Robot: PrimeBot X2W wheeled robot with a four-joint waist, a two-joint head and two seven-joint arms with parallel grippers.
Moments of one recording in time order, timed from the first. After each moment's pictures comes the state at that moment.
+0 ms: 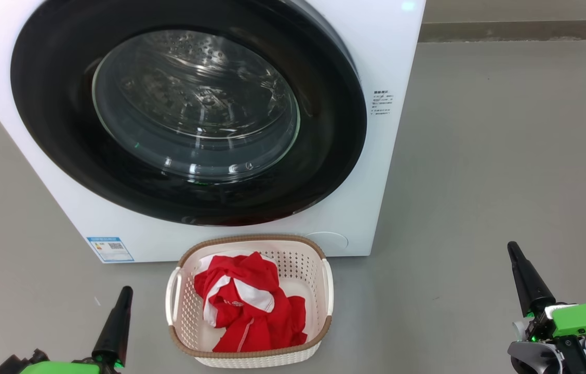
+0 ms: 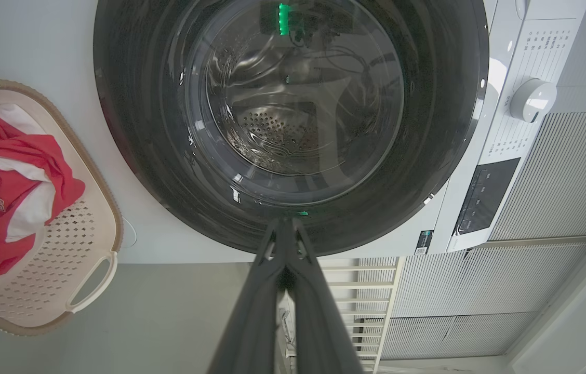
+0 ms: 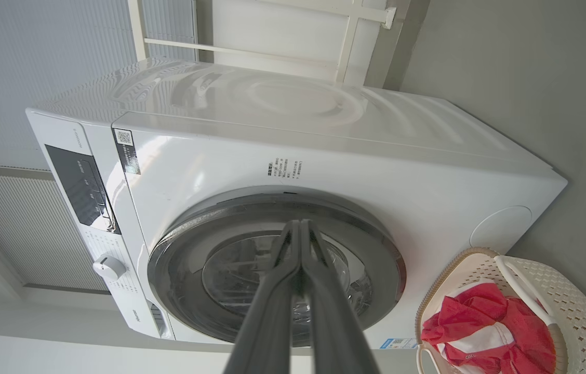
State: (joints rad) left arm -0.07 0.04 0.08 0.27 -1.60 -0.12 0.11; right arm -0.07 -0.04 -0.13 0.28 1.60 0.13 0.11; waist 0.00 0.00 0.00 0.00
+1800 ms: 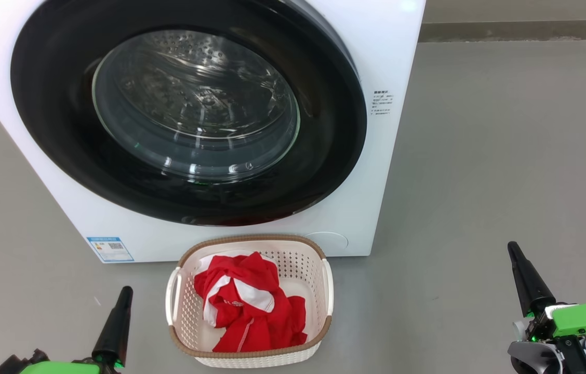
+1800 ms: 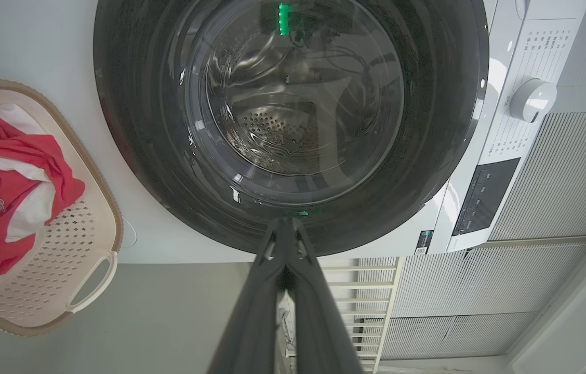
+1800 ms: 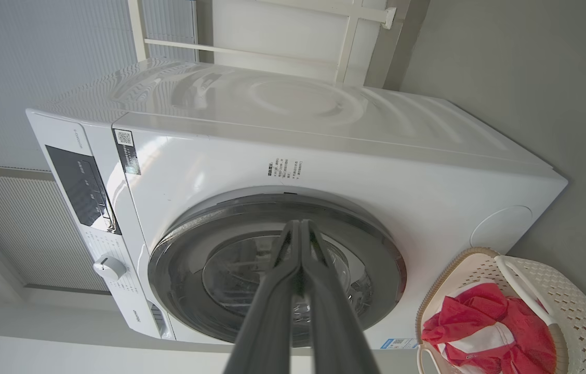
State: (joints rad) left arm -0.07 0.04 0.08 0.27 -1.60 -0.12 0.11; right arm -0.07 -0.04 -0.13 0.28 1.60 0.13 0.11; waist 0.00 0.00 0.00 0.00
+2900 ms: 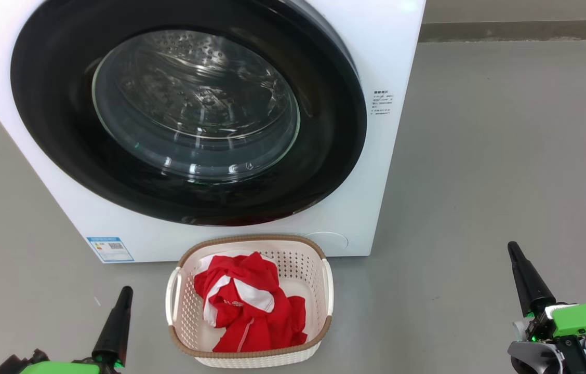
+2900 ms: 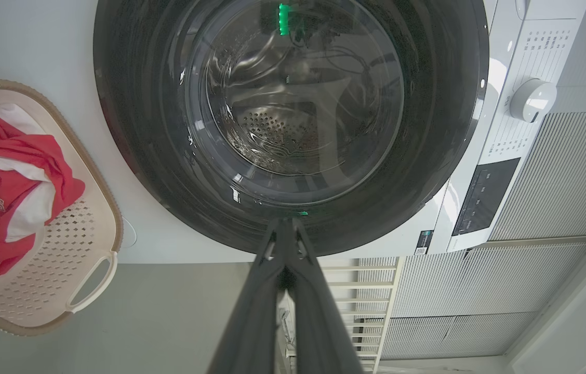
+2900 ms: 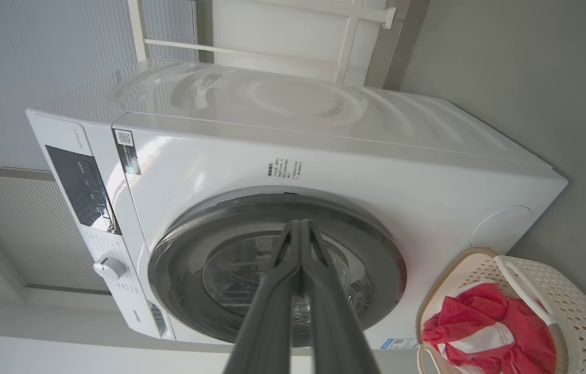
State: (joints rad) left arm -0.07 0.04 0.08 0.27 -1.60 -0.12 0.11; right arm -0.07 -0.04 -0.13 0.28 1.60 0.13 0.11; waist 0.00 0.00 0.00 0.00
